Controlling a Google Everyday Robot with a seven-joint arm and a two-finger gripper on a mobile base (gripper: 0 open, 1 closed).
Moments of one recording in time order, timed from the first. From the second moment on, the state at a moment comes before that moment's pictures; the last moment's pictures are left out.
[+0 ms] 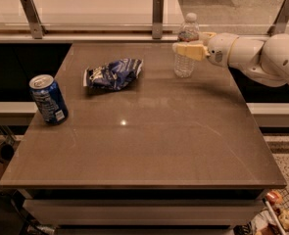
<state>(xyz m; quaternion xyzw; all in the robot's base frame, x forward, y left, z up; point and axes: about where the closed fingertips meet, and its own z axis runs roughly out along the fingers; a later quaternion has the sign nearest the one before) 0.748 -0.144 0.922 -0.32 0.67 0.27 0.62</state>
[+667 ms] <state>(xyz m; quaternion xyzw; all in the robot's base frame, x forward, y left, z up) 0.748 -0.137 0.922 -0.32 0.66 0.27 0.62</state>
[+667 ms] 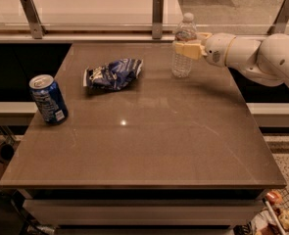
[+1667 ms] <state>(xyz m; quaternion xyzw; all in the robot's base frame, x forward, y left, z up) 0.723 -0.116 0.941 -0.34 0.66 0.28 0.61</state>
